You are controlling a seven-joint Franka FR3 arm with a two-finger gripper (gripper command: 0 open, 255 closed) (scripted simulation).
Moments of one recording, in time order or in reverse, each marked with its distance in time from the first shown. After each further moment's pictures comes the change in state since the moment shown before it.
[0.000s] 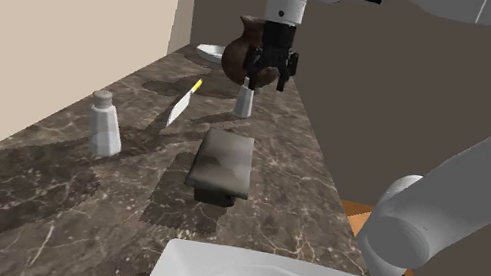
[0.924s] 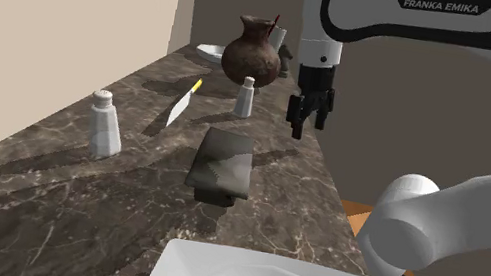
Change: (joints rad) arm 0.043 -0.370 0.013 -0.393 -0.088 -0.116 -0.143
